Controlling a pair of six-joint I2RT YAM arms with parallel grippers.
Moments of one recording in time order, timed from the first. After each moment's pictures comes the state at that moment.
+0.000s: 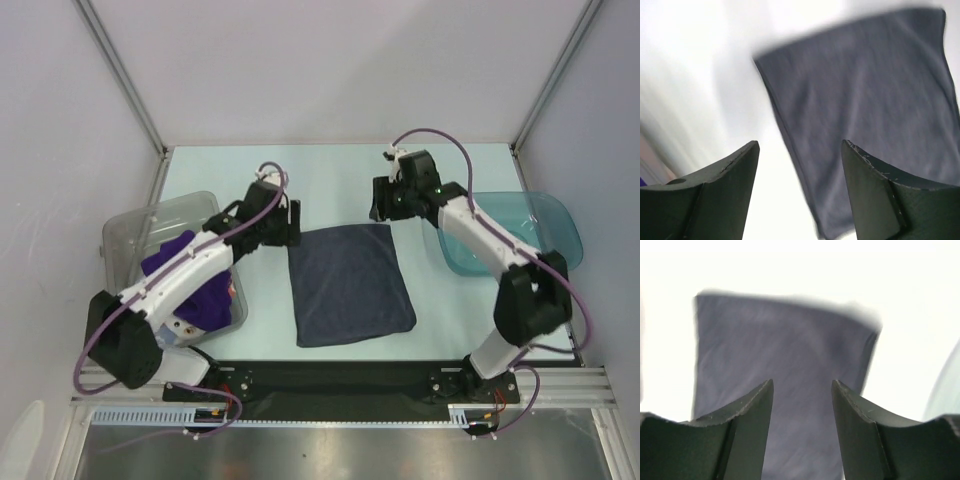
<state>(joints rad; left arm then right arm) -0.62 1.32 1.07 -0.57 -0.19 -0.44 0.46 1.53 1.25 -0.48 -0.11 0.29</state>
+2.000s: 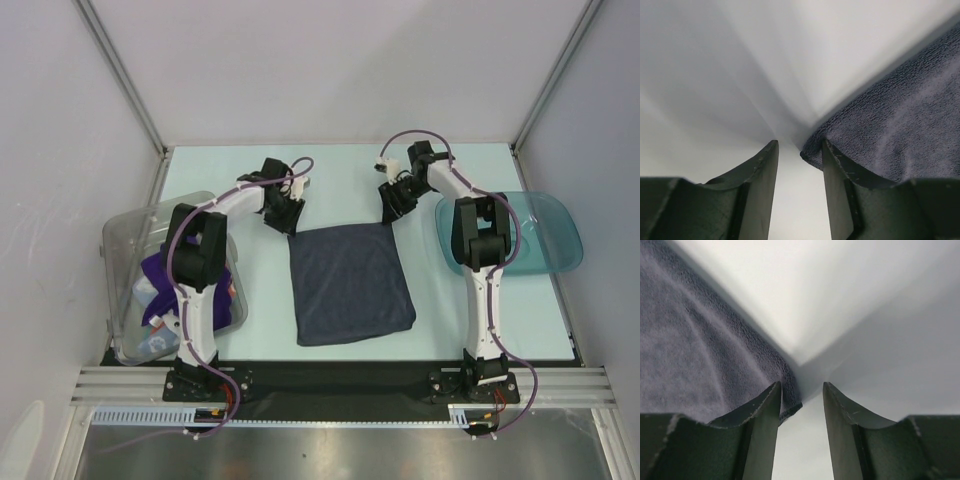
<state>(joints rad) -0.32 2.11 1.55 -0.62 0.20 0.14 0.18 2.36 1.96 -0.89 -0.58 -0.49</state>
